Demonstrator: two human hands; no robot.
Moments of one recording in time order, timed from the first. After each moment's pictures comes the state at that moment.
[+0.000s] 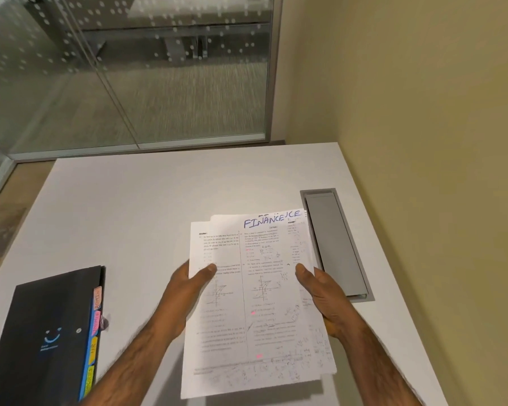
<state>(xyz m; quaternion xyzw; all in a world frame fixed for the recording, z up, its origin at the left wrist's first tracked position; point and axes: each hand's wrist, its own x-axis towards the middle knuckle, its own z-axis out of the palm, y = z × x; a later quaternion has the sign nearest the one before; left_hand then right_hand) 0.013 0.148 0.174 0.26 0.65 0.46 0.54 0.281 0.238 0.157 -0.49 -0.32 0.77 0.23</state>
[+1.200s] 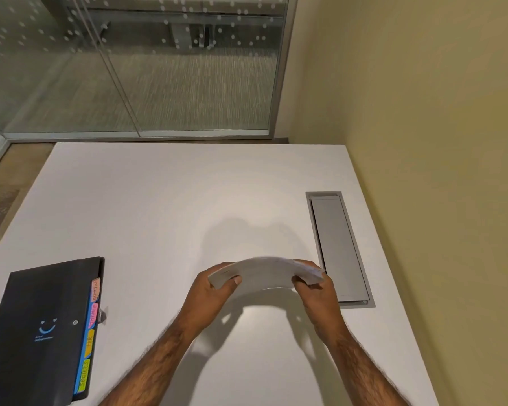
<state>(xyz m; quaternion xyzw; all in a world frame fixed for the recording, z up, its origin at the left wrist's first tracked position) 0.029 0.152 0.152 0.37 0.67 0.45 0.46 0.247 0.233 0.139 -0.58 -0.51 0.56 0.30</state>
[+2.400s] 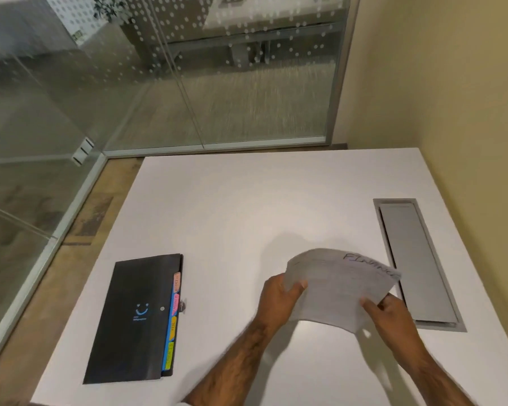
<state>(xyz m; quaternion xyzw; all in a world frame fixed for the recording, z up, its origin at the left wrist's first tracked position) 0.031 0.152 0.132 0.33 0.74 0.40 0.43 0.256 0.223 0.118 -0.63 -0.54 0.53 0.21</state>
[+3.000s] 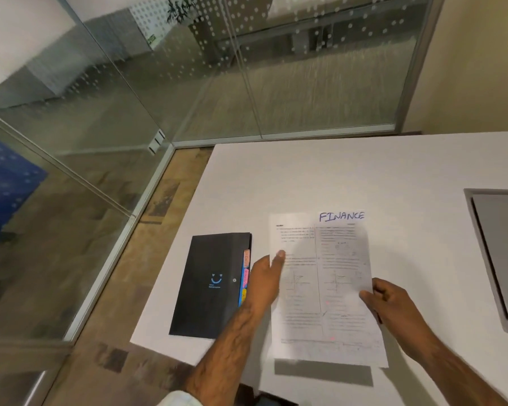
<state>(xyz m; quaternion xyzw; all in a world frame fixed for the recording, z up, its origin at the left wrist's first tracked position) -0.104 0.048 0.151 0.16 0.81 0.43 0.37 0.139 0.148 0.139 -0.49 -0.56 0.66 0.12</state>
